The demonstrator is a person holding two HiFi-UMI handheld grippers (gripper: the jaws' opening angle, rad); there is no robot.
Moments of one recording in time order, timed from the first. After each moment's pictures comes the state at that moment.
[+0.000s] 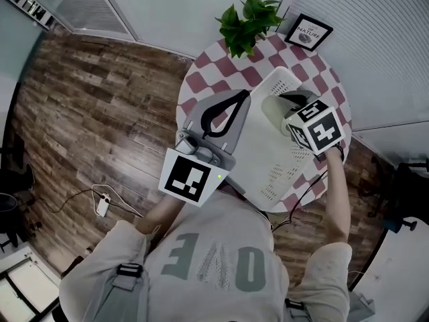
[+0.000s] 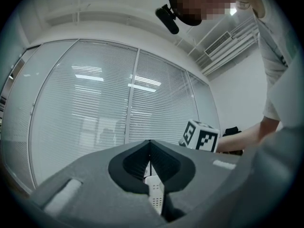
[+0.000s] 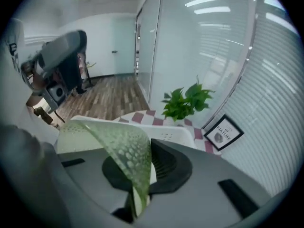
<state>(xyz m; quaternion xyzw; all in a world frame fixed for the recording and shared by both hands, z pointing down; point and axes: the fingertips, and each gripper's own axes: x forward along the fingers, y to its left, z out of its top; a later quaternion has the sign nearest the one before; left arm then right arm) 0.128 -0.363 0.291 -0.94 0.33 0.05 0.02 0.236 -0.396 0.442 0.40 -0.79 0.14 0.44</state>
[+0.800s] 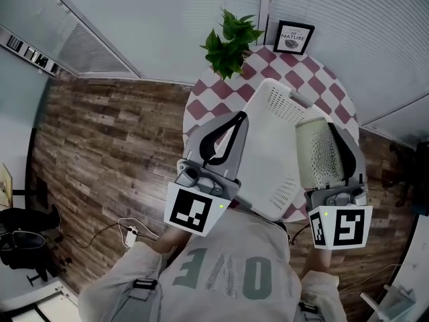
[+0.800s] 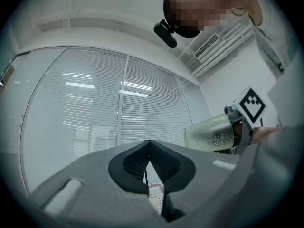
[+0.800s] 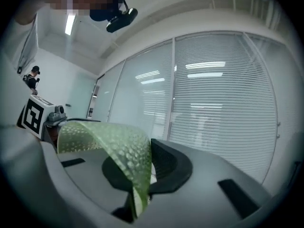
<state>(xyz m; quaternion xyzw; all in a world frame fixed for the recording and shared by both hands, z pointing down) 0.155 -0.341 0.257 -0.95 0.30 0.06 0.07 0.283 -0.290 0.257 0.70 -0.71 -0.04 0.07</state>
